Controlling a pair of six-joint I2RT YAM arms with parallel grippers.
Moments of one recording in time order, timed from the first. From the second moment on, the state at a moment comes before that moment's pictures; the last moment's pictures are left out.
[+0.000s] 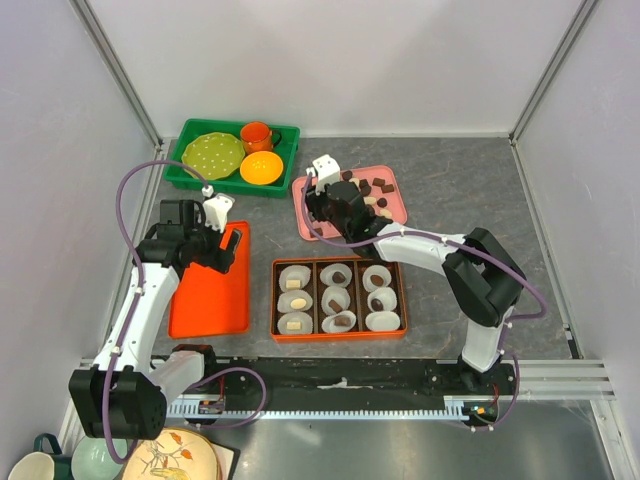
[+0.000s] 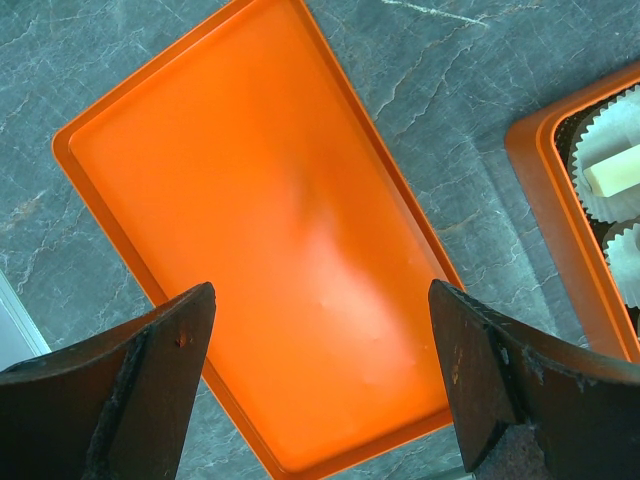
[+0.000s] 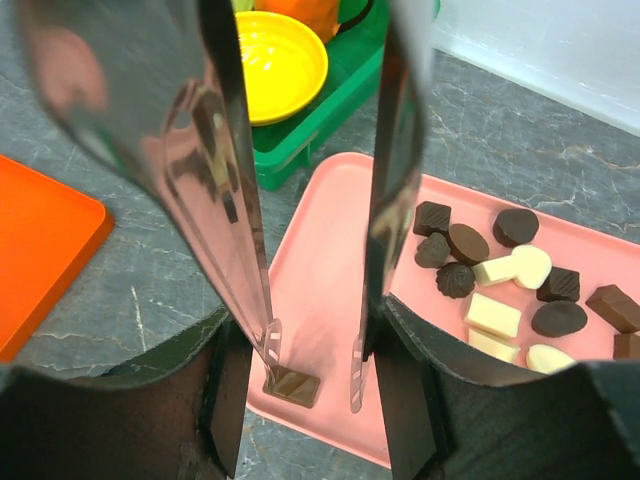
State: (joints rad) left arm -0.03 1.04 0.88 -0.72 0.16 0.39; right arm 0.78 1.84 1.20 0.39 0.26 0.03
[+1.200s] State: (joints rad) left arm -0.02 1.04 0.88 -0.72 0.16 0.39; right arm 0.78 1.78 1.17 0.43 0.20 0.07
